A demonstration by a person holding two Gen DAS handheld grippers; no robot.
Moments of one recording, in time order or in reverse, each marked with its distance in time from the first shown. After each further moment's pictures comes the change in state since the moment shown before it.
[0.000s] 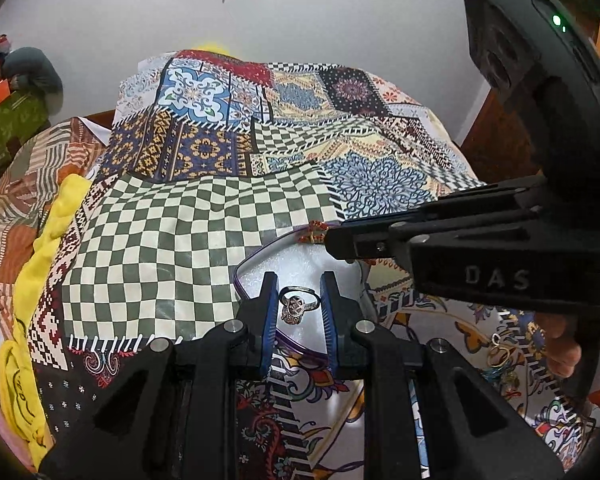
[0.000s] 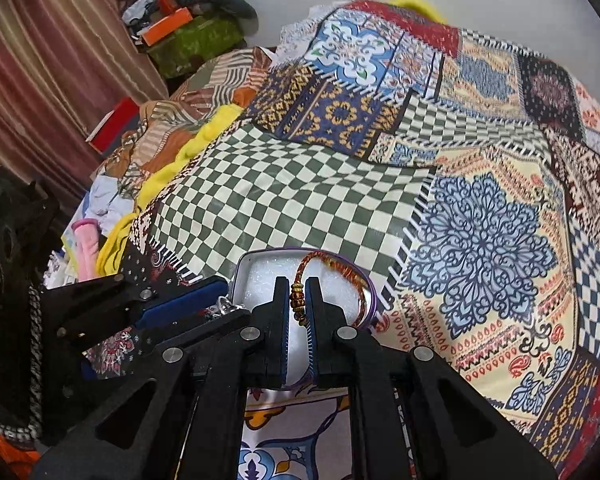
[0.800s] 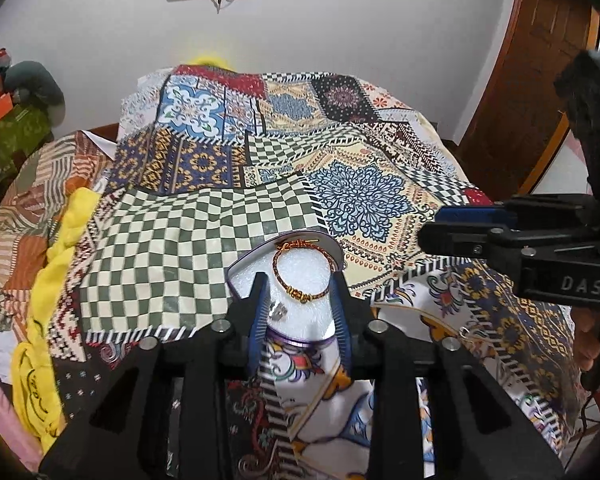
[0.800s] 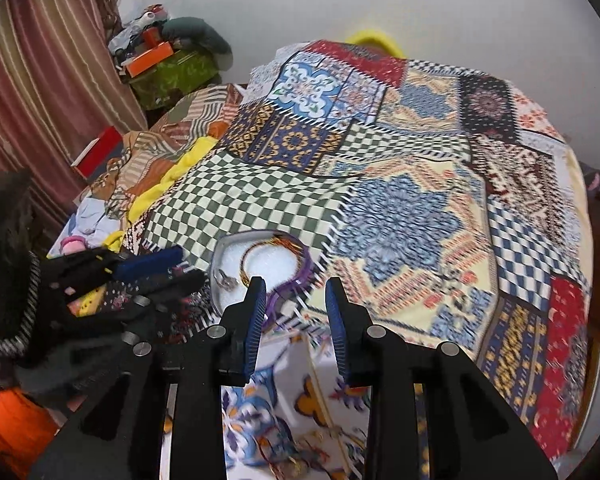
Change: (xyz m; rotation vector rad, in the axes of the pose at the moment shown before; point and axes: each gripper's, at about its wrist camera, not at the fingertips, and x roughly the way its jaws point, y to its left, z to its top) left arm -0.040 -0.019 0.001 0.030 -0.023 0.018; right arm -0.073 -0.011 -0.043 0.023 -0.146 -0.130
